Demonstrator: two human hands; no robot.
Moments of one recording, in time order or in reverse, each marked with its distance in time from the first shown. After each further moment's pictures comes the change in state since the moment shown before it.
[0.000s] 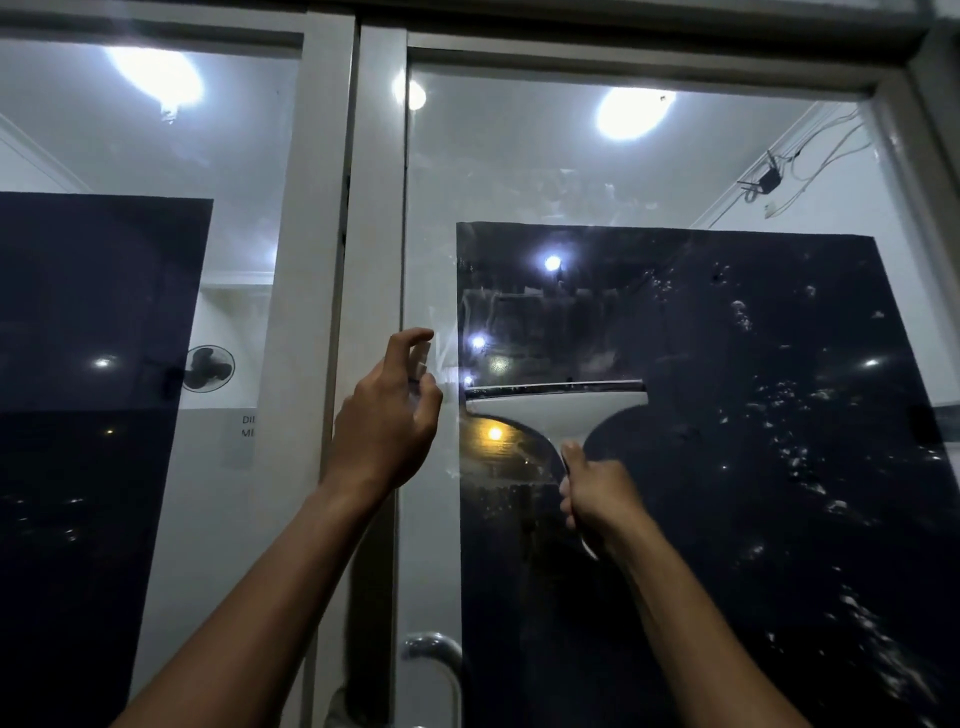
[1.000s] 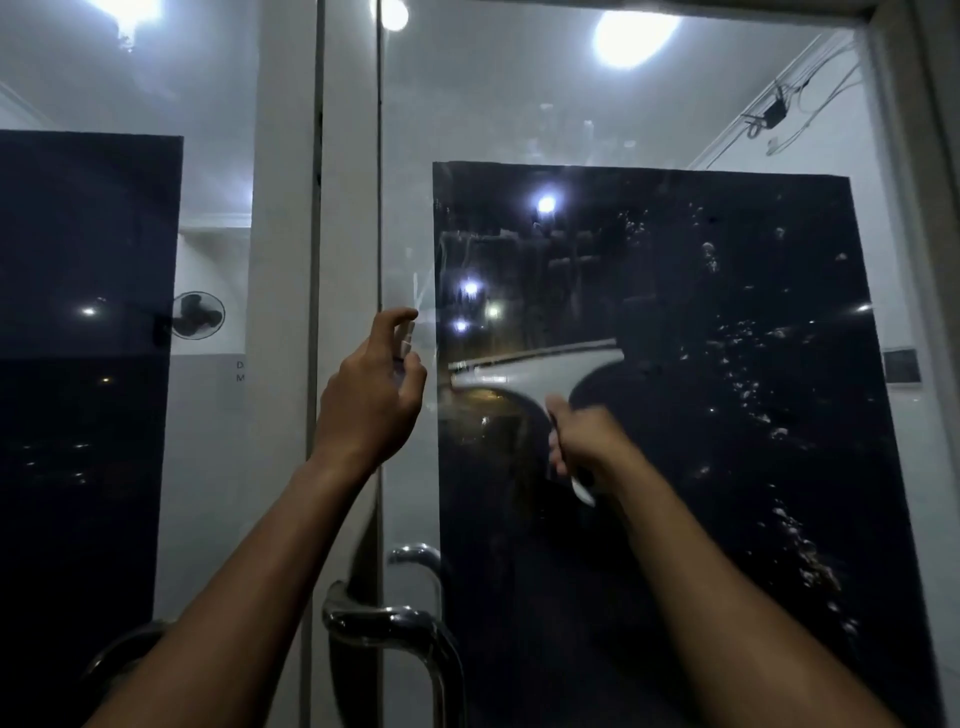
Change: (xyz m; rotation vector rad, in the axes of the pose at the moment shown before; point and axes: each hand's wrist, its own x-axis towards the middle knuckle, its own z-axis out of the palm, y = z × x) left_hand -0.041 0.021 -0.006 0.017 -0.062 -0.064; right_hand -0.026 0.000 -0.030 0.041 -0.092 0.062
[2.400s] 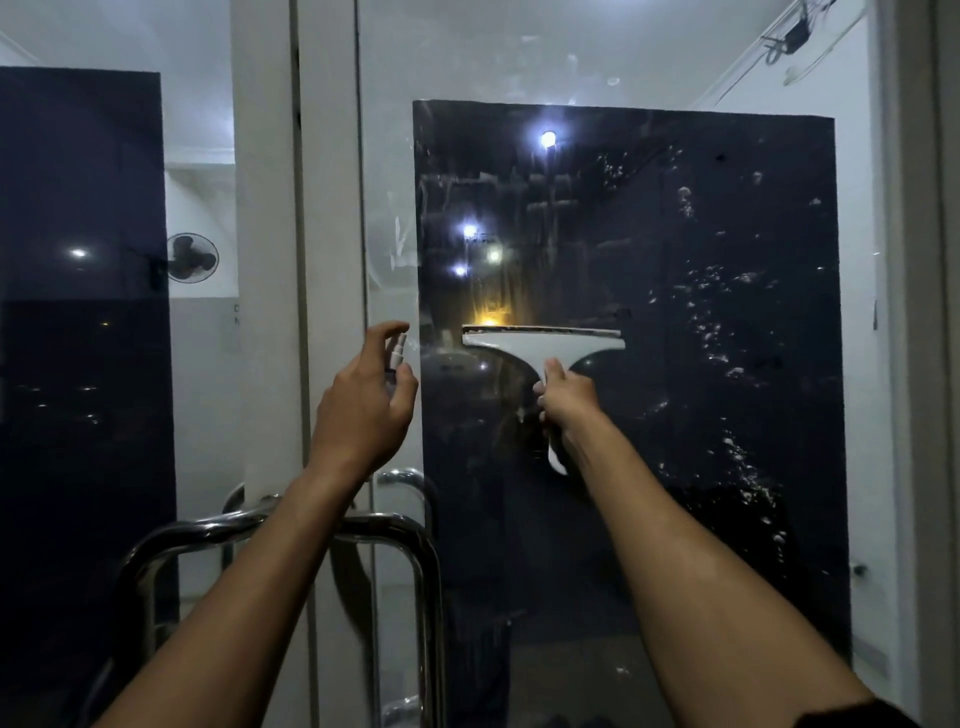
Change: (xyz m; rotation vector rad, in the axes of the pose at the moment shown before) left_hand -0.075 0.026 -0.005 0.009 -0.120 -0.123; right_hand 0.000 0.038 -0.011 0.050 0.083 0.068
